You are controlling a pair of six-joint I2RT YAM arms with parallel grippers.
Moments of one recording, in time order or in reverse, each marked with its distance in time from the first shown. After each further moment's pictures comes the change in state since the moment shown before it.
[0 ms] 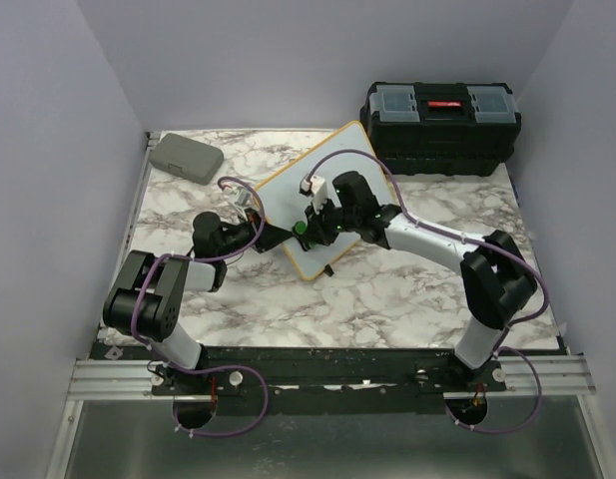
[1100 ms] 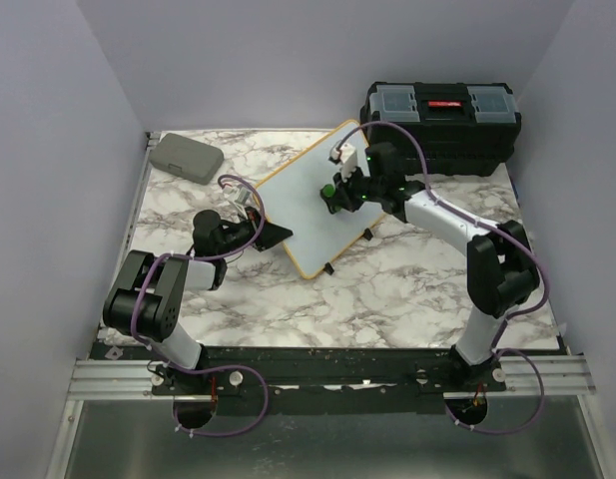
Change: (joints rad) left arm 0.001 -0.001 0.016 -0.023 -0.001 0.008; right arm -0.259 0.054 0.095 -0.002 0.010 -0.147
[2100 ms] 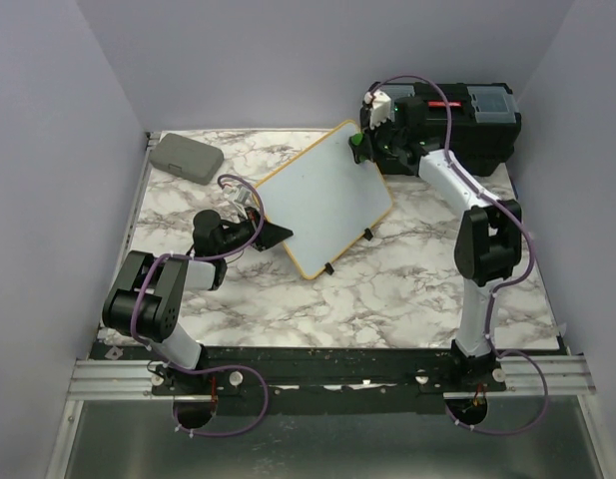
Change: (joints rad) left arm 0.000 -0.003 0.000 -0.010 -0.004 -0.015; right arm -0.165 0.260 0.517 -0.164 0.055 0.077
